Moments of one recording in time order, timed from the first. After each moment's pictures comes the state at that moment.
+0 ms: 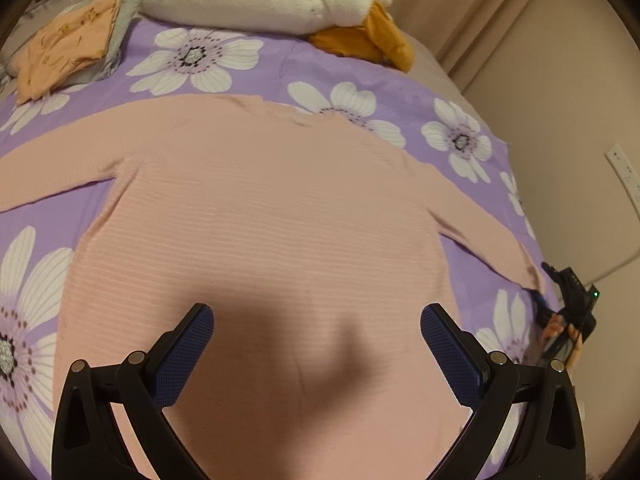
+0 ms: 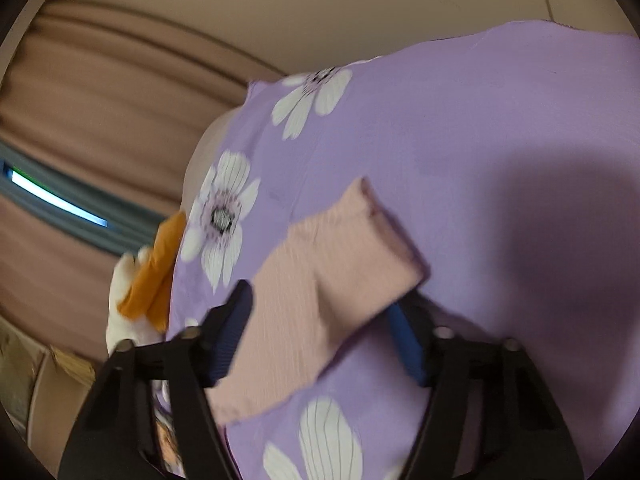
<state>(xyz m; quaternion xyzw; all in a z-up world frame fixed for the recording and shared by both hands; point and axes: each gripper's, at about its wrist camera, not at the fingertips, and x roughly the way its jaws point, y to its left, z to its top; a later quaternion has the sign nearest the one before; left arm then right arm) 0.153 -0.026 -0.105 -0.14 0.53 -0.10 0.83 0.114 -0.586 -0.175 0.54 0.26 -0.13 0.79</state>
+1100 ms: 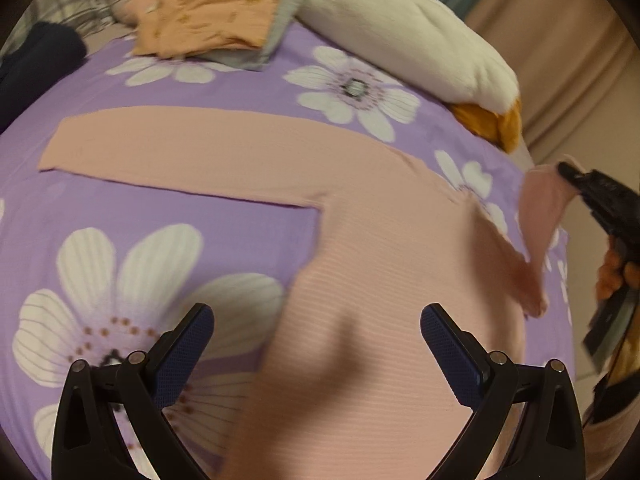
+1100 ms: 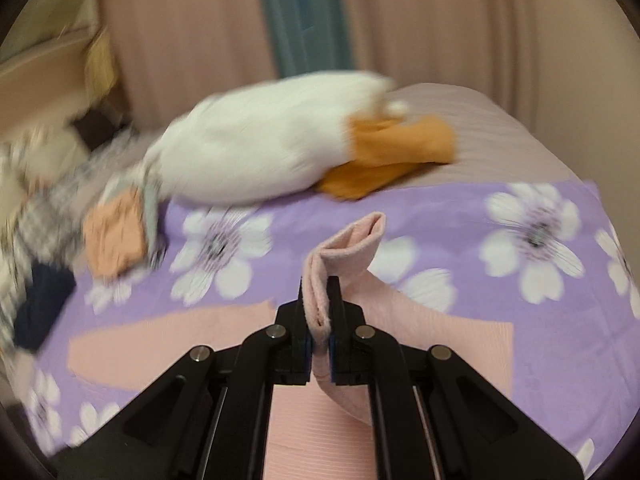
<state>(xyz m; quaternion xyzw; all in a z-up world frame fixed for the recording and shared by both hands) 0.154 0.140 -0.098 -0.22 0.48 0.02 0.85 0.306 -0.177 0.000 0.05 0.36 0.11 0.93</state>
